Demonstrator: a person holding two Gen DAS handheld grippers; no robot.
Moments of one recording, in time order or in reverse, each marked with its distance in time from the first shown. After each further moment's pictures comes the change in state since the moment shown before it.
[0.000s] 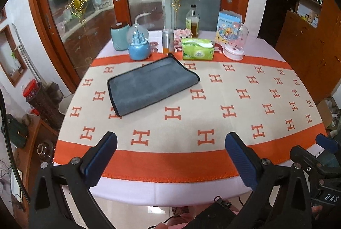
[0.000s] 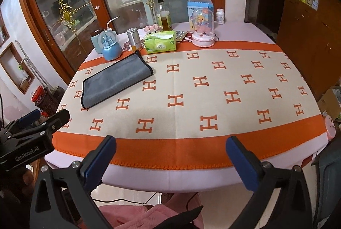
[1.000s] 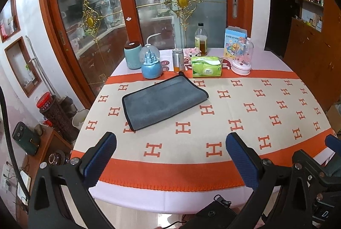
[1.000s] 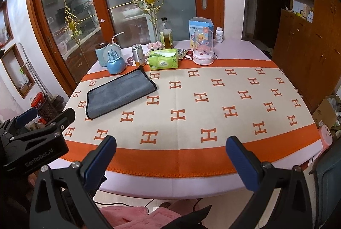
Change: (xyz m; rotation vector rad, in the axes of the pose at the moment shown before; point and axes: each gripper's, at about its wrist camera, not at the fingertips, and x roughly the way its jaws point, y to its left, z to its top) left arm -0.031 -0.008 -0.004 0.016 -0.113 0.093; right arm -0.025 0.016 -0.003 -0.023 -0.106 -0.015
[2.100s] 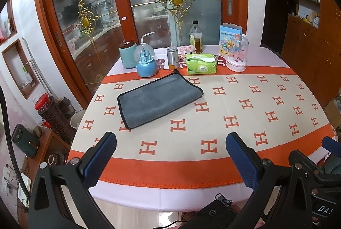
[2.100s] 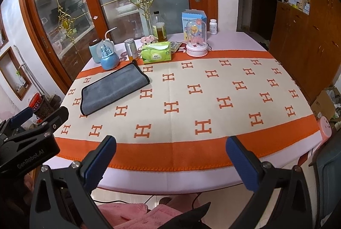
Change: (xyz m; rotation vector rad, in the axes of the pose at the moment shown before) left arm -0.003 -0.012 -0.004 0.015 0.010 -0.010; right arm 0.005 -0.015 -0.009 0.038 0.042 -0.014
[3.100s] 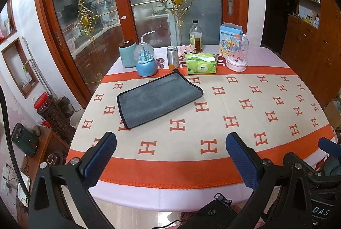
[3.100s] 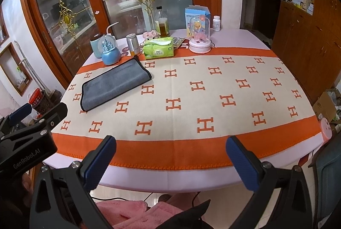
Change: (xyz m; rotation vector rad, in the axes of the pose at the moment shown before) left arm 0.001 -0.003 0.000 0.000 0.003 -0.004; right arm 0.010 0.004 0.002 -0.020 0.026 0.007
